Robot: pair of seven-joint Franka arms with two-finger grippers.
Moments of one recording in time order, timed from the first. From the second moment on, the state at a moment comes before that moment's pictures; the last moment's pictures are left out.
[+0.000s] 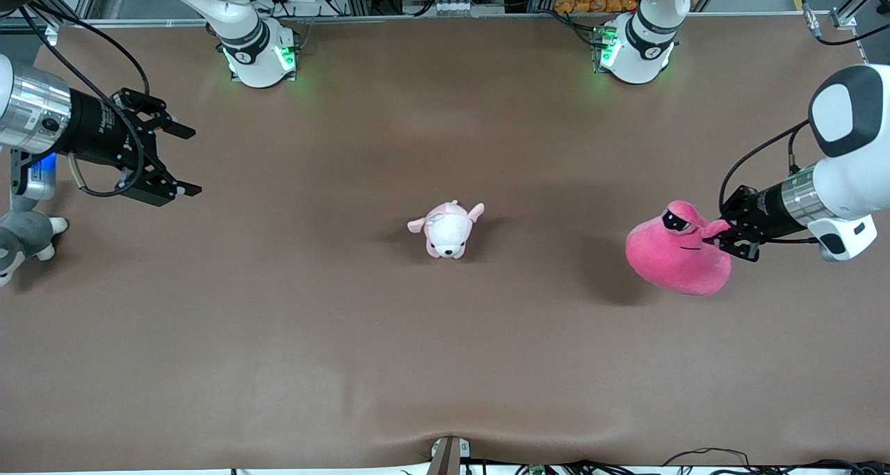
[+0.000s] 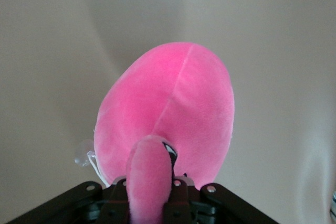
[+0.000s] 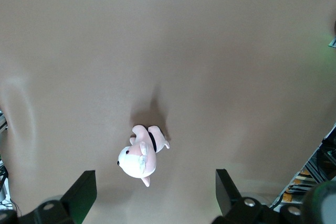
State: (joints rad) left arm 0.30 0.21 -0.37 -1.73 -0.14 1.90 -1.34; right arm 0.09 0.16 0.01 -1.35 0.41 1.41 1.48
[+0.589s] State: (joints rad) left arm 0.30 0.19 -0.41 -1.71 -0.15 1.85 -1.34; right arm 0.10 0.16 0.01 -1.35 0.41 1.41 1.48
